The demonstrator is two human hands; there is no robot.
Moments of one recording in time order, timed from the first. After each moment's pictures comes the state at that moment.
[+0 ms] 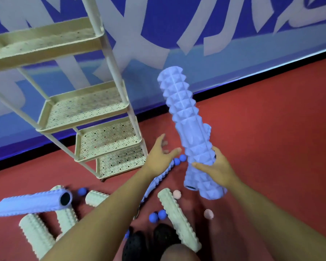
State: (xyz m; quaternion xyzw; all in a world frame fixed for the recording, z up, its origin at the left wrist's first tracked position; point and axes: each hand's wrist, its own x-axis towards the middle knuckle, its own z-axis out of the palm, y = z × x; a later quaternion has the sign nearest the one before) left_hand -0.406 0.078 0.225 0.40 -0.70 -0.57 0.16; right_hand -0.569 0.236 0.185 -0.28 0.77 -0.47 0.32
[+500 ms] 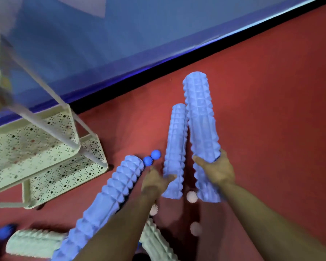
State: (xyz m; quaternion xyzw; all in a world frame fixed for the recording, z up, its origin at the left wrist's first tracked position) left_hand -0.521 0.051 -0.085 0.50 -0.71 -0.48 -0.11; right_hand -0.677 0.201 0.013 -0.03 0.88 -0.40 0.25
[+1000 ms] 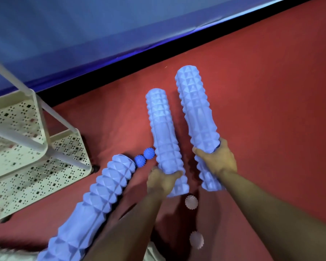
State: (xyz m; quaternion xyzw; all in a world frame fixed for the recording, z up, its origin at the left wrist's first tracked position) left_hand -0.566 0.065 -0.116 0.57 -0.63 -0.52 -0.09; right_hand -0.718 0.171 -0.039 -0.05 0.93 -0.29 0.22
